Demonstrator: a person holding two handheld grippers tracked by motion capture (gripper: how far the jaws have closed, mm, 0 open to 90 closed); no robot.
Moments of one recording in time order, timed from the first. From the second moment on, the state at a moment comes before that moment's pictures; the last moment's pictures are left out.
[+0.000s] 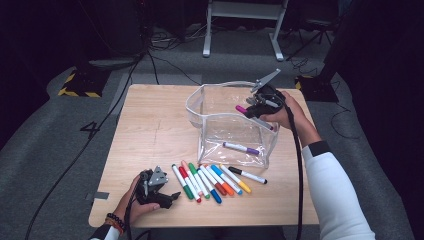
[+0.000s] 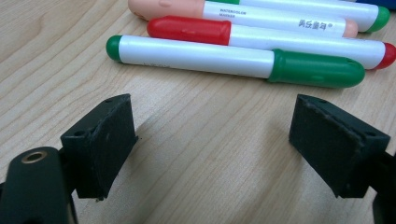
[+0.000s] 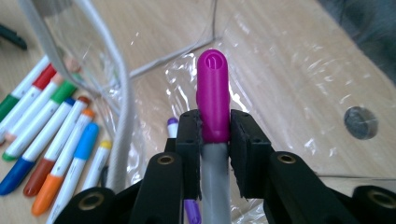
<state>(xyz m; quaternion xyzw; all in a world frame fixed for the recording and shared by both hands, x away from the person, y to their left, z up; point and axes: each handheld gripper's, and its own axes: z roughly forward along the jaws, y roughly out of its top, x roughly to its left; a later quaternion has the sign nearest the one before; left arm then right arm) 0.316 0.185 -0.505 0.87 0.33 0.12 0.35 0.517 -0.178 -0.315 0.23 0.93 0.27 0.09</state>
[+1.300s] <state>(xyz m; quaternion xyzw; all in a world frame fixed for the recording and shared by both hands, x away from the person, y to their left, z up) 0.316 0.185 -0.505 0.87 0.33 0.12 0.35 0.443 -0.255 -0.270 0.22 0.87 0.41 0.18</state>
